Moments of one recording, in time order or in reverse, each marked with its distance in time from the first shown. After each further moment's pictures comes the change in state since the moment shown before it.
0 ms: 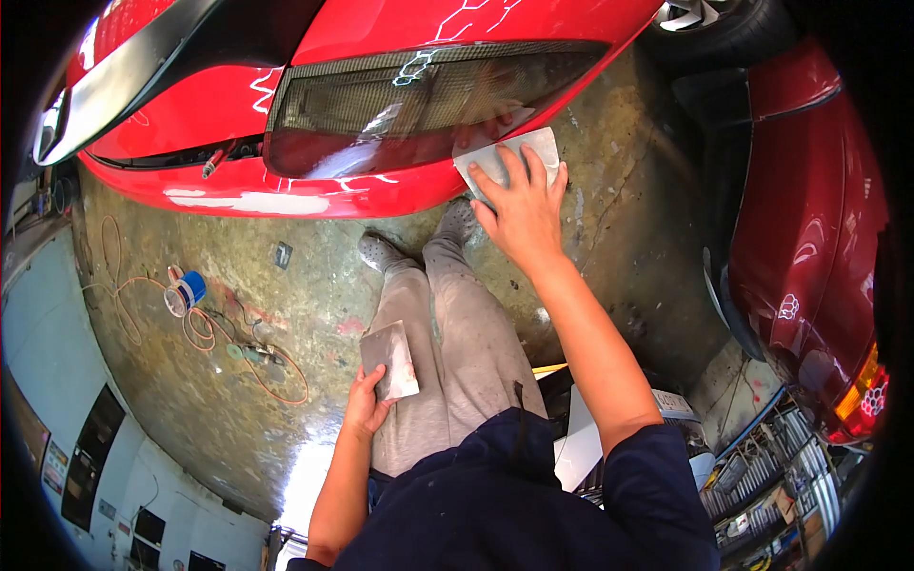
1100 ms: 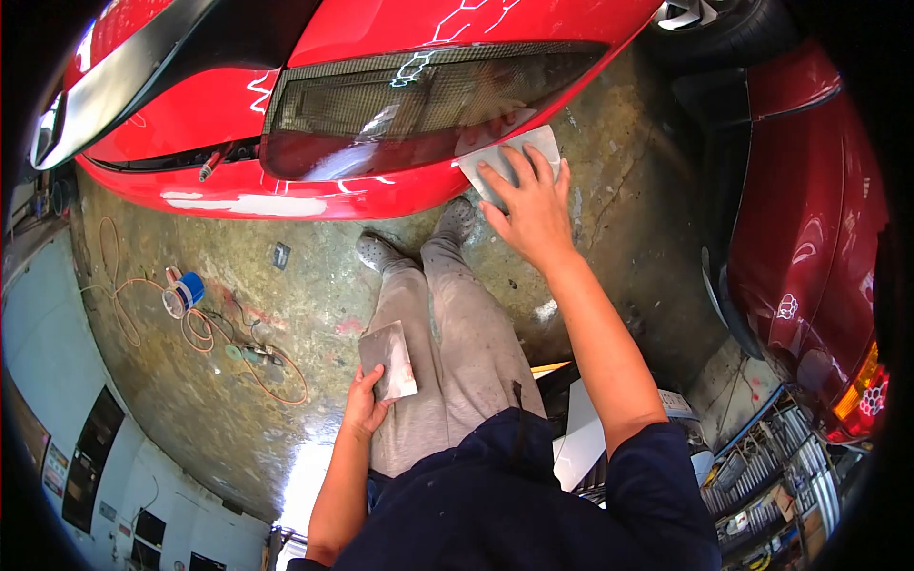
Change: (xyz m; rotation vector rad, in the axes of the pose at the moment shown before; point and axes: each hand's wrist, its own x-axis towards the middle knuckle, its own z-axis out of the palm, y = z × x) left_hand 0.006 0.001 -0.004 0.010 -0.023 0.000; right_hand 0.001 0.019 -0.003 0.050 -0.030 -0.049
